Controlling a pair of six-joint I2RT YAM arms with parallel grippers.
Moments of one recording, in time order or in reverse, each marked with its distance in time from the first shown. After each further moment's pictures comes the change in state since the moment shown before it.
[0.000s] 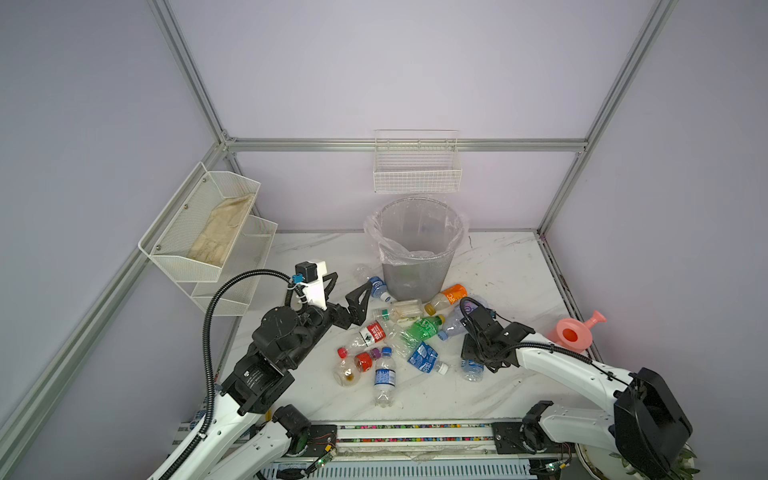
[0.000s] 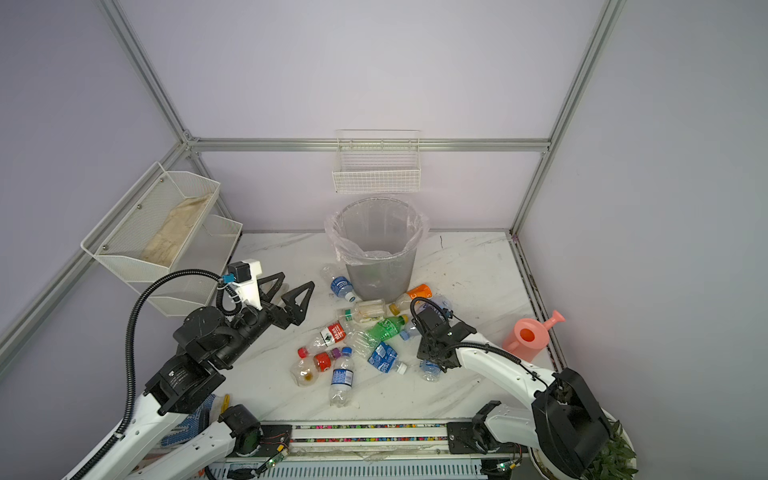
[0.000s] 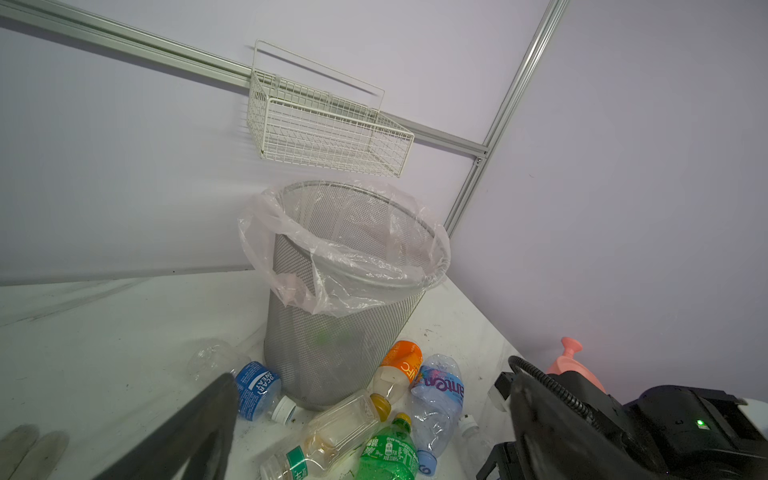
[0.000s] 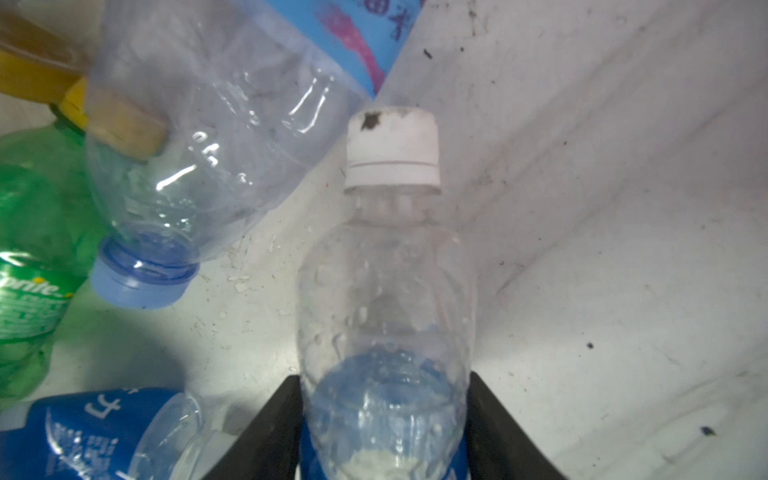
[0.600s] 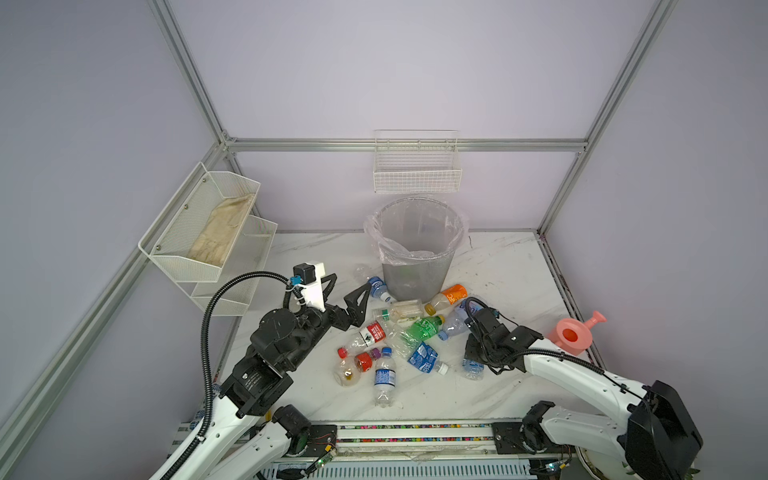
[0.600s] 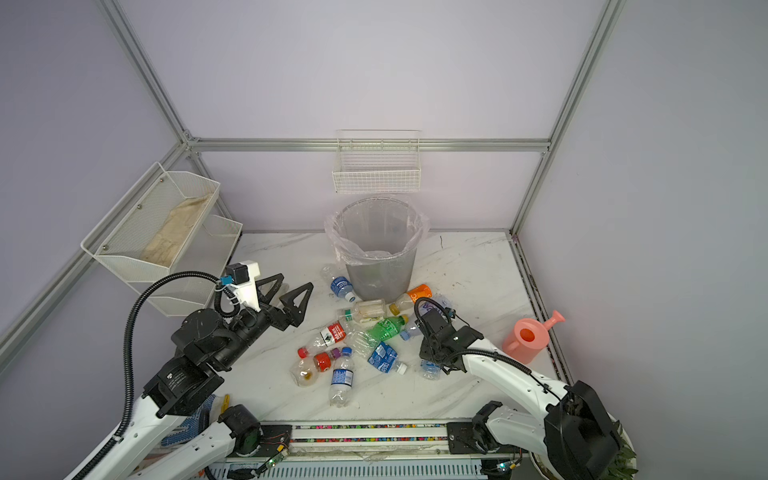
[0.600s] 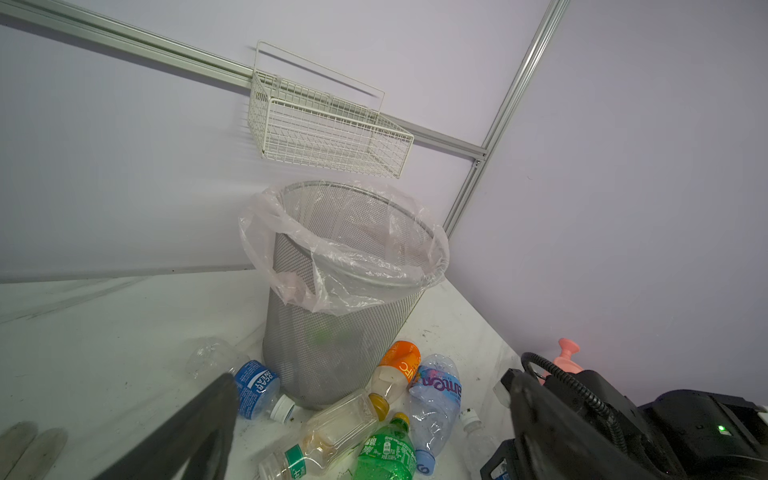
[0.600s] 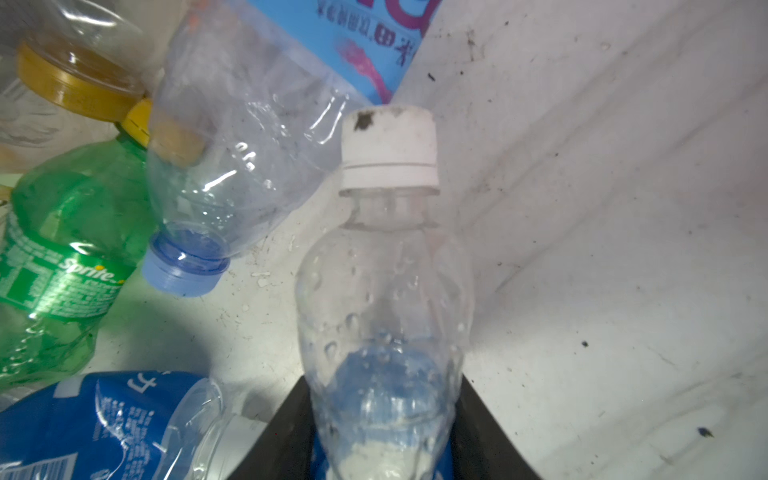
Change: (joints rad) left arm 0.000 -0.011 -0.011 -0.002 0.000 -0.011; right arm 0.004 -0.080 -0.008 -0.003 0.013 0.001
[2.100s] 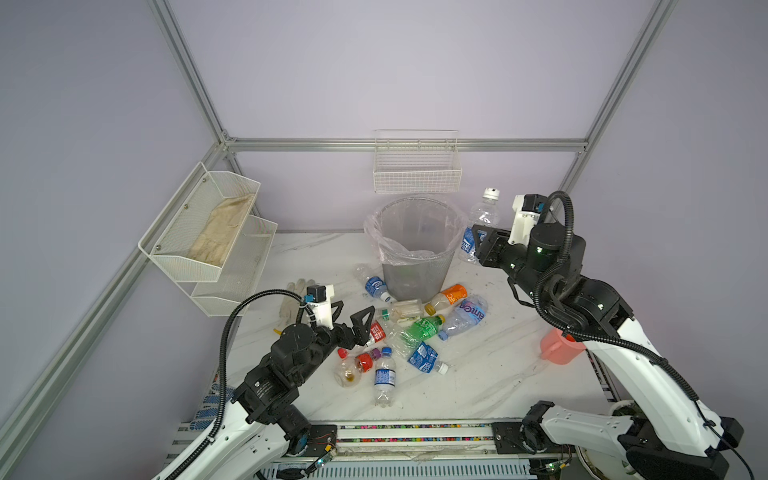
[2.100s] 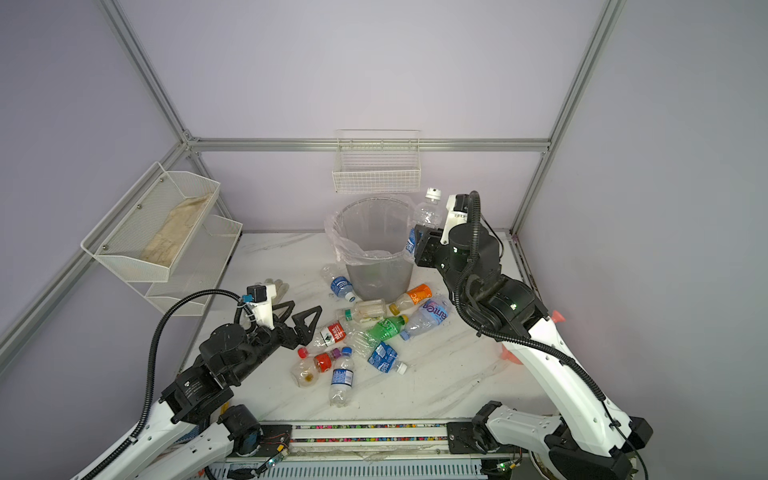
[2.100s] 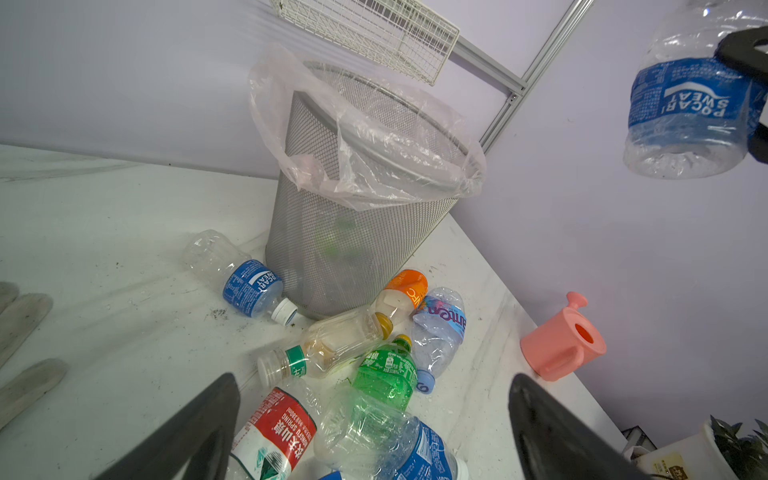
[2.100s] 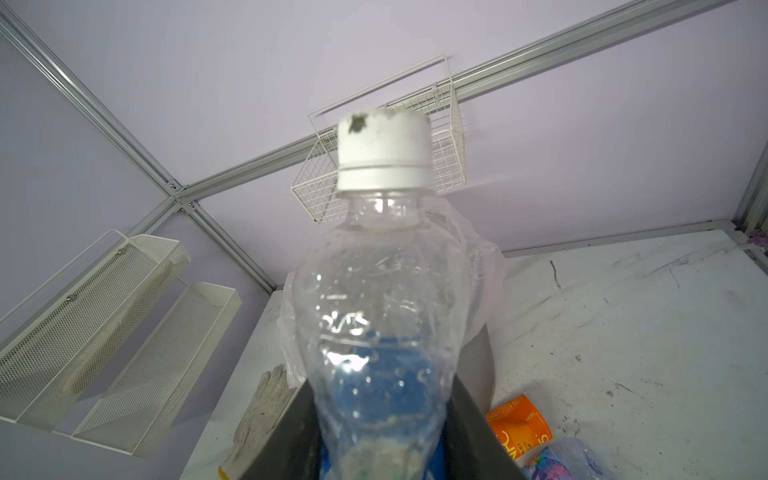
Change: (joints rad) left arm -0.073 -0.072 -0.196 -0.061 -0.053 -0.135; right arm 0.019 0.027 0.916 0.101 0.159 -0.424
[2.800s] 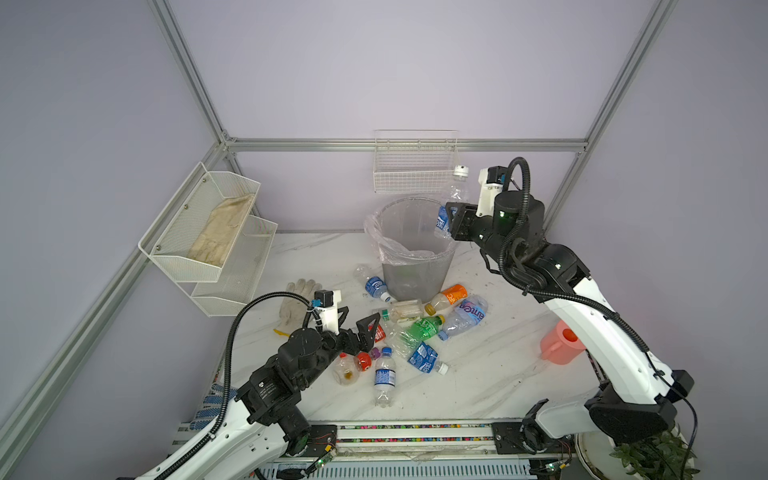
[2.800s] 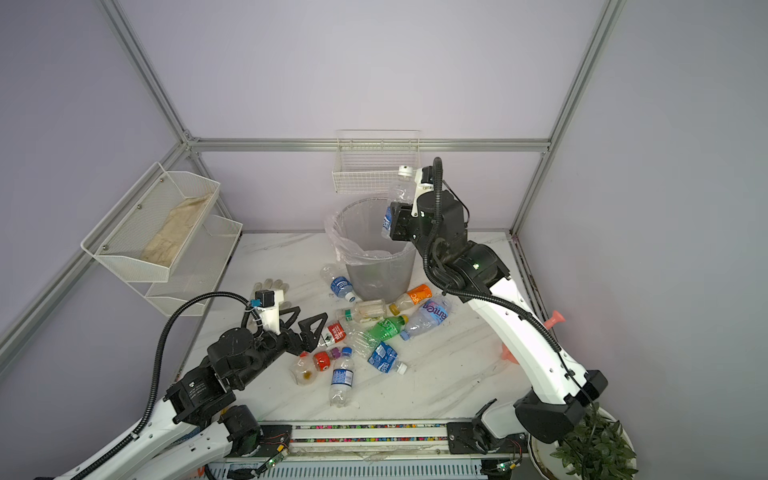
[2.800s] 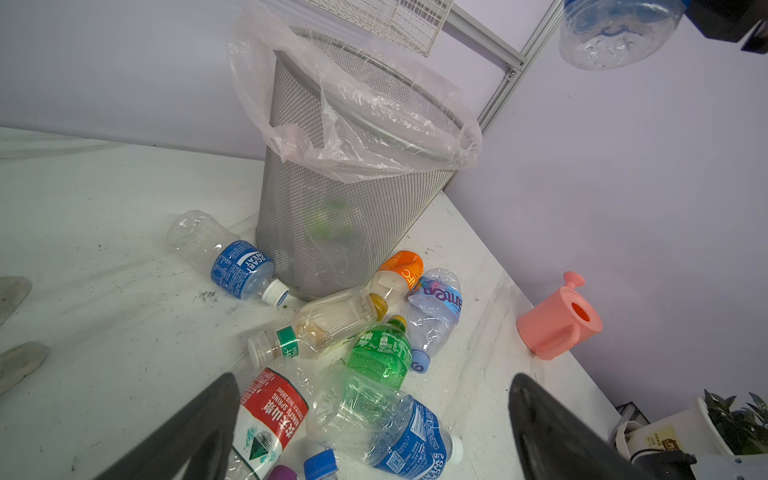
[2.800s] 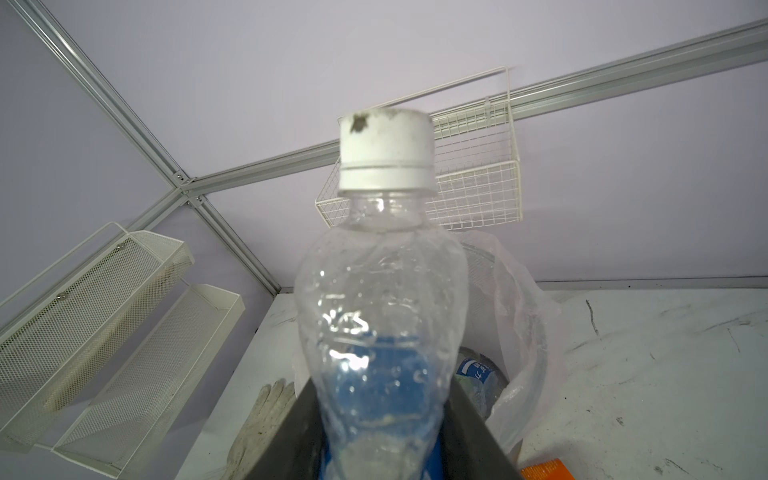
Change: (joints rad) left arm -0.090 0.004 -0.013 -0.008 -0.058 -0.009; right arm 0.000 0.297 0.270 0.015 -0.042 -0.074
